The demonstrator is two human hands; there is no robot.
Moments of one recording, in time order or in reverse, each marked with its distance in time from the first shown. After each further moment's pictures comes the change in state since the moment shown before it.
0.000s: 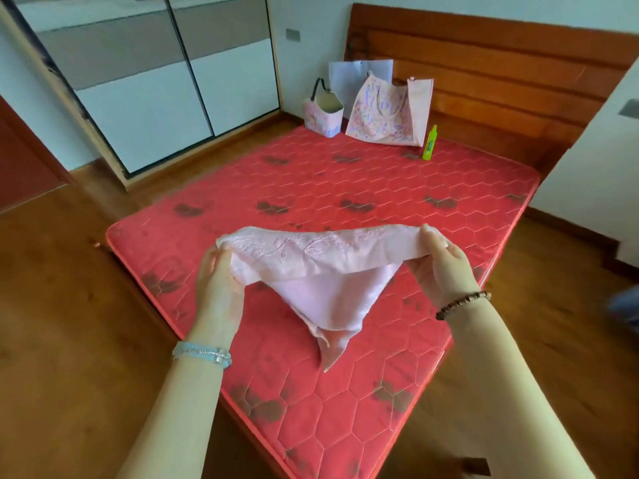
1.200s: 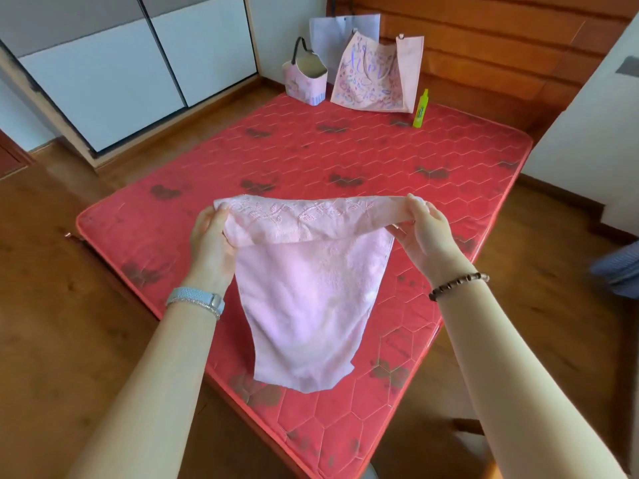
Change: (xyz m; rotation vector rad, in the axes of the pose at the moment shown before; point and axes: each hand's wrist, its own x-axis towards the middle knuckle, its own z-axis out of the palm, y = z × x) left_hand 0.085 -0.012 0.025 0.044 0.080 -0.089; right_hand 0.073 0.023 0.008 -0.023 0.095 0.097
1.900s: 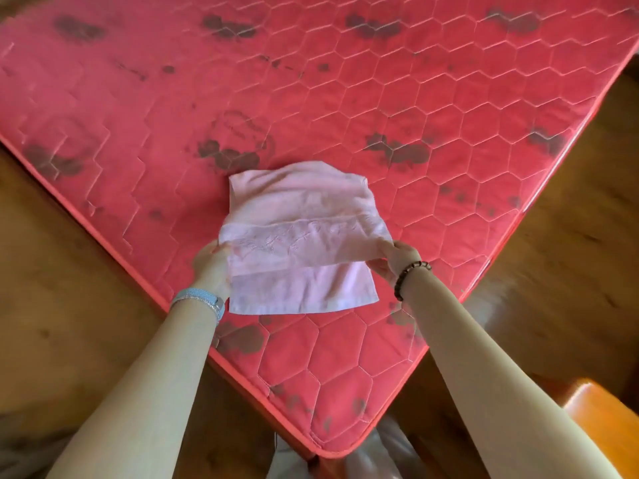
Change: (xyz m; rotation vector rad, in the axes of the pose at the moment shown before) left_hand 0.090 -0.347 -0.158 0.494 0.281 -0.497; right_hand 0.107 0.358 -0.110 -0.318 0.298 0.599
